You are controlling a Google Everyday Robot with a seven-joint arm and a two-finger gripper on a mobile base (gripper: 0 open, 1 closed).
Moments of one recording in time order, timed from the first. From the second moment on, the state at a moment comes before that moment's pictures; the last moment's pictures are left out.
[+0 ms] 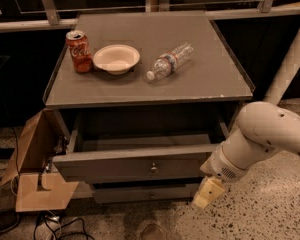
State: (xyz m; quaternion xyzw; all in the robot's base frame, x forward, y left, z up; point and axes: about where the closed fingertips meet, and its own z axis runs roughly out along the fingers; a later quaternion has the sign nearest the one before) arm 0.409 -0.161 0.655 -0.51 0.84 0.19 0.09
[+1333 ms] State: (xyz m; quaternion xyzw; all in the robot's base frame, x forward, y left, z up) arm 0.409 -0.161 0.655 -0.51 0.84 0.19 0.09
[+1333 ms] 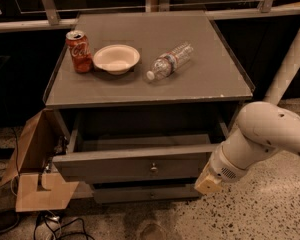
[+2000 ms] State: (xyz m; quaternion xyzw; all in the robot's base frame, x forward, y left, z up) arm 0.418 -0.158 0.655 -0.51 0.84 0.18 0.10
